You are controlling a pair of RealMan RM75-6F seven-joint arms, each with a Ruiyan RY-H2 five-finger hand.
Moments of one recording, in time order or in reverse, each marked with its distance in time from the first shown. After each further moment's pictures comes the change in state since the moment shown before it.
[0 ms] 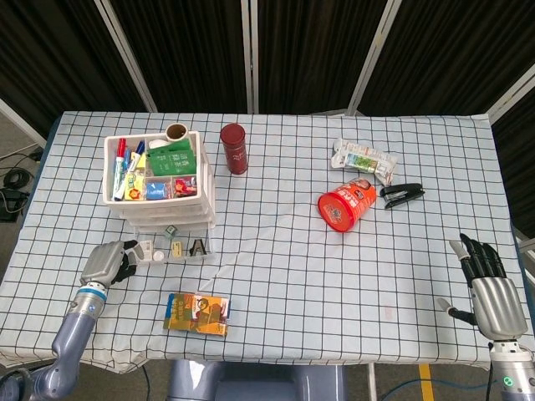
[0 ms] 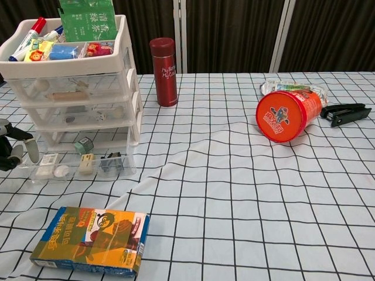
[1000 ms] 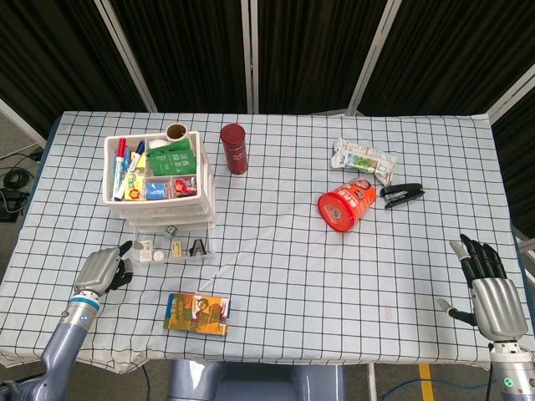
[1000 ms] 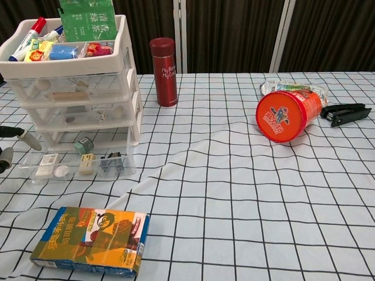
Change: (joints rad) left arm 0.046 0.041 0.034 -0.039 0.103 0.022 -0.069; right arm -0.002 0.004 -0.001 -0.007 0.003 -0.002 -0.003
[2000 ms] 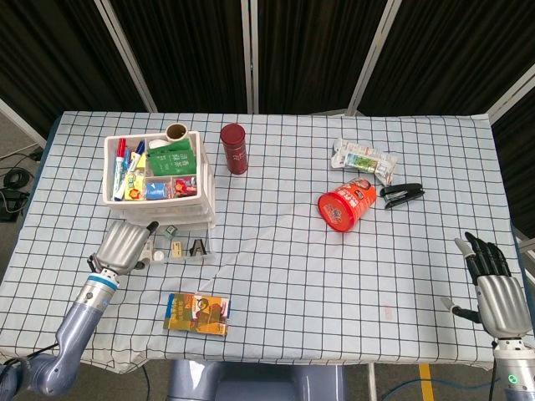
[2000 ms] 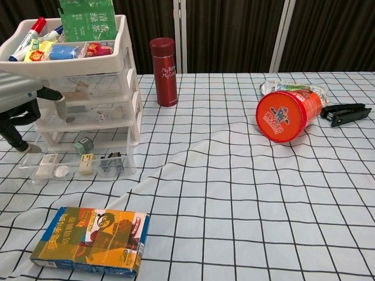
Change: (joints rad) left arm -0.147 0.011 -0.023 -0.034 0.108 0.059 0.520; right arm 0.007 0.018 0.011 -0.002 0.031 -0.026 0.043
